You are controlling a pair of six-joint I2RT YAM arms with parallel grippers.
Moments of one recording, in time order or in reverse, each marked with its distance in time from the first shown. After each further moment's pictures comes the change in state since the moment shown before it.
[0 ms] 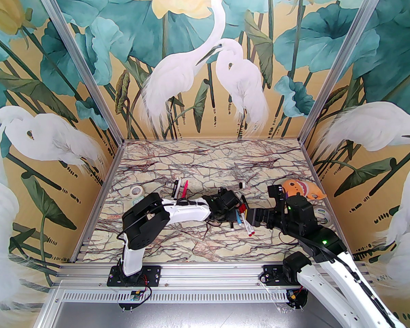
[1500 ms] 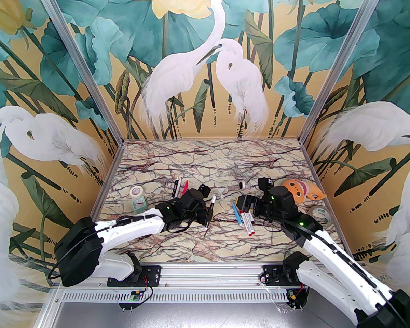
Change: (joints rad) left arm 0.119 -0.597 -0.518 0.289 0.189 0.440; right arm 0.094 0.282 -0.062 0.405 0.032 0.290
